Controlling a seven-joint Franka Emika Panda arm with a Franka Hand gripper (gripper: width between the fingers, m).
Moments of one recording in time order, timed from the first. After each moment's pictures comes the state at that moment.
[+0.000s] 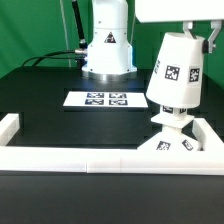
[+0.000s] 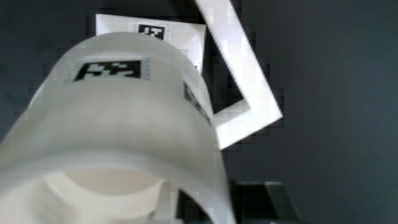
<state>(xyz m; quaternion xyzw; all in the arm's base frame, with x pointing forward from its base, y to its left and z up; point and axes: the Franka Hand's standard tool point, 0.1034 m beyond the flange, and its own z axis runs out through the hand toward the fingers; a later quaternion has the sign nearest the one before) 0.612 0.116 0.168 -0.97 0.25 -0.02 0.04</state>
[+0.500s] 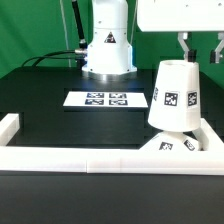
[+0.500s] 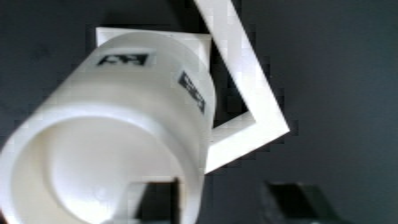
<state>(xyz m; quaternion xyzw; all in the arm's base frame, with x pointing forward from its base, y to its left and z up) 0.610 0.117 0.159 -0.97 0.25 -0.01 0.03</state>
